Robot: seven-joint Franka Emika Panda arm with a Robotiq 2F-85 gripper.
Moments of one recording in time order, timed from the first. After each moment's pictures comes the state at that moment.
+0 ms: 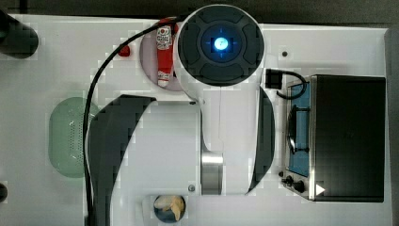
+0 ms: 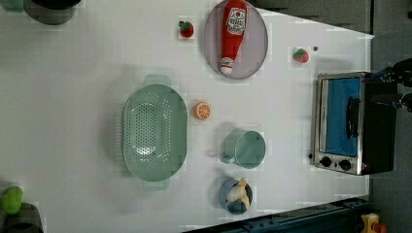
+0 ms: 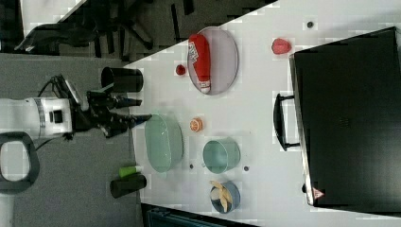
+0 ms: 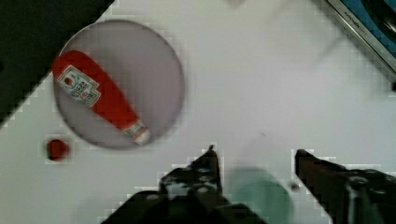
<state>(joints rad) 0.02 -0.03 -0.01 -1.80 -0.03 0.19 0.07</state>
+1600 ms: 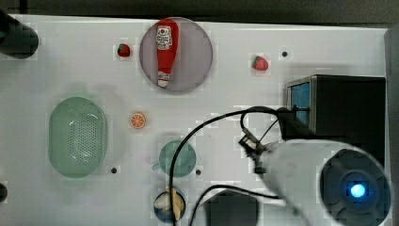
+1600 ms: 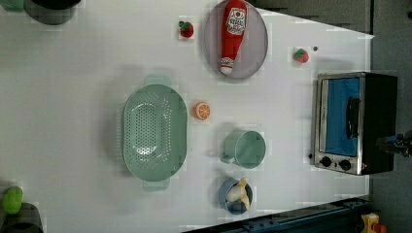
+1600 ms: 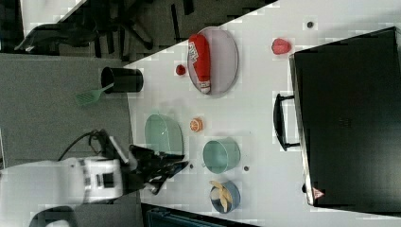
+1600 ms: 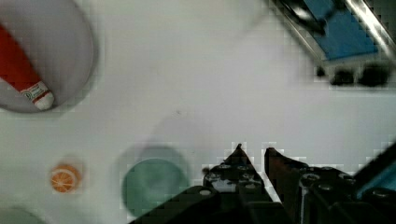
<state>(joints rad) -0.01 -0.34 -0.23 -2.18 -0.07 0.25 -0.30</state>
